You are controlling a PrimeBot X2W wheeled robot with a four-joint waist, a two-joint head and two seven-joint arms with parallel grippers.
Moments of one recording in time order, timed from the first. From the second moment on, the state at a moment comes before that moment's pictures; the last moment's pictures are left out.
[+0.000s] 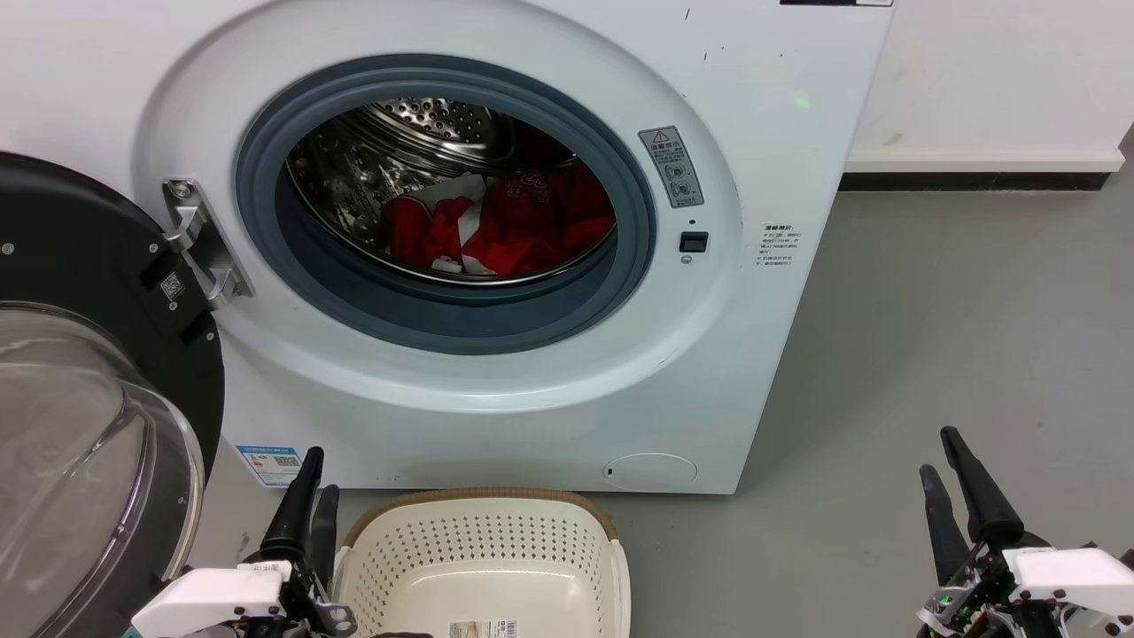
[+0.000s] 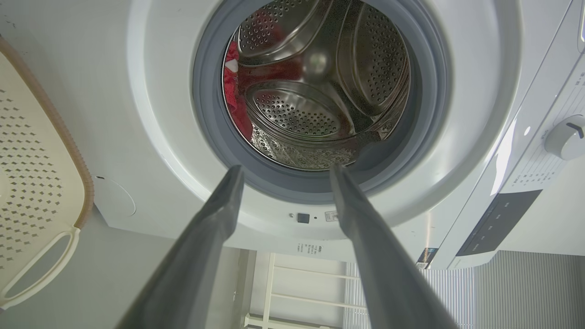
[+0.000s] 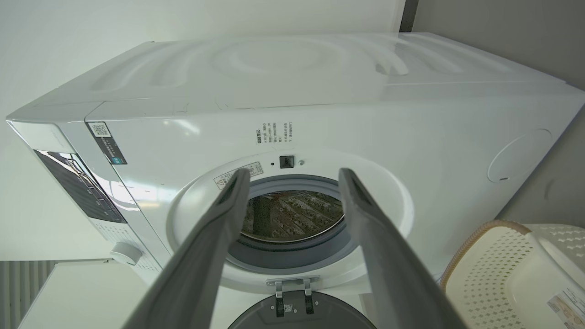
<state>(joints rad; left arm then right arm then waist) -0.06 0.04 0.11 0.29 -1.61 -0.13 0.11 -0.06 -0.05 -0.11 0.29 1.62 0.13 0.11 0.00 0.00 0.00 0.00</state>
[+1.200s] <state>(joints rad) -0.01 0.04 0.03 0.12 -0.99 0.01 -0.04 0.00 -0.05 -0.04 0.11 0.87 0.13 -0.04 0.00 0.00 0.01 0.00</state>
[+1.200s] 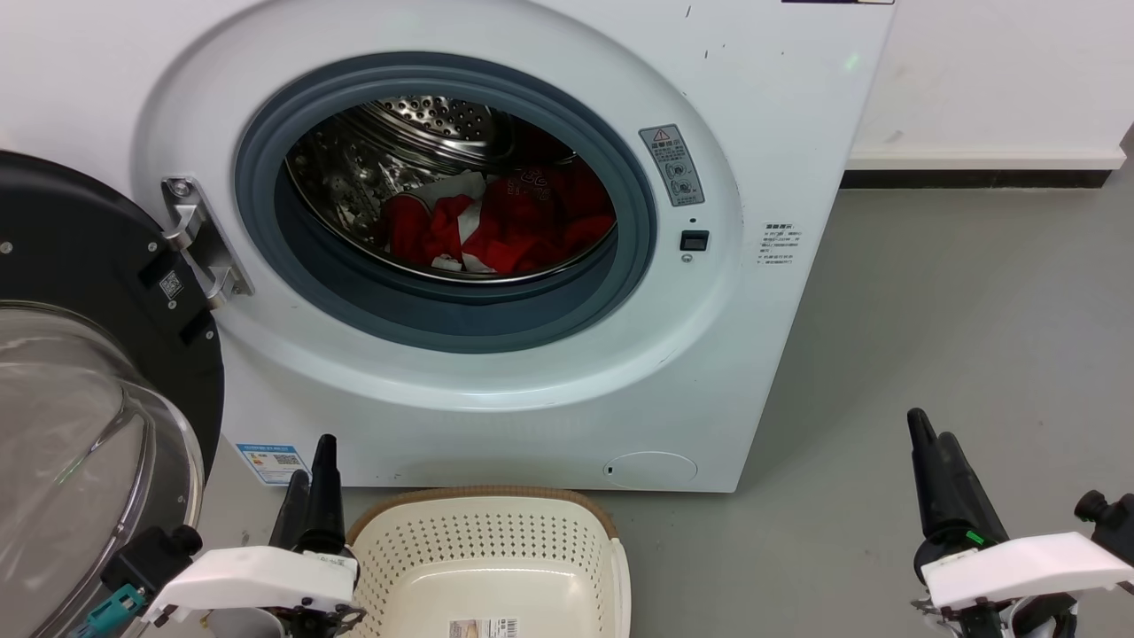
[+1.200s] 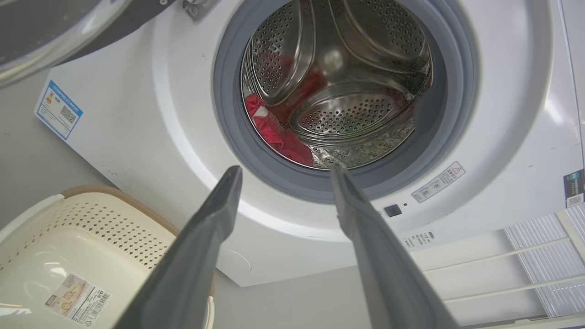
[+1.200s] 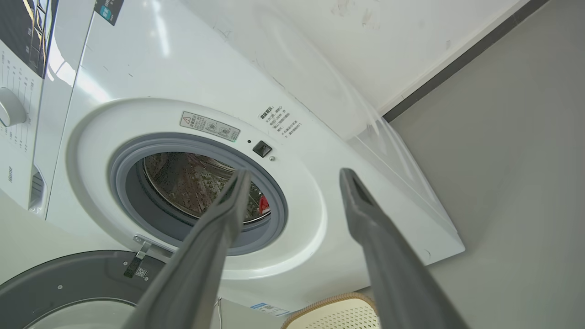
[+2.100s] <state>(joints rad) 0.03 0.05 -0.01 0.07 -0.63 0.06 -0.13 0.04 -0.05 -0.01 0.05 0.46 0.13 -0.13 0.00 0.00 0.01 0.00</state>
